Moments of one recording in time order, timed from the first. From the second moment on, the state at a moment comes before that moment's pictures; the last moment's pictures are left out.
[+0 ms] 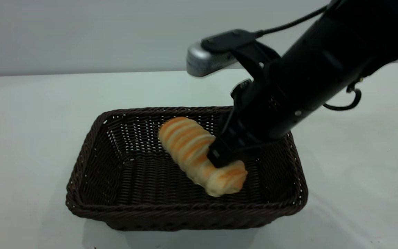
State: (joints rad) left arm -0.23 0.03 -0.93 -0.56 0.66 0.37; right arm 0.60 1.90 -0.92 1.19 0.28 -1.32
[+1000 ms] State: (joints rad) left arm -0.23 0.03 -0.93 -0.17 0.96 0.15; right arm 0.60 1.11 -0.96 0.18 0.87 -0.35
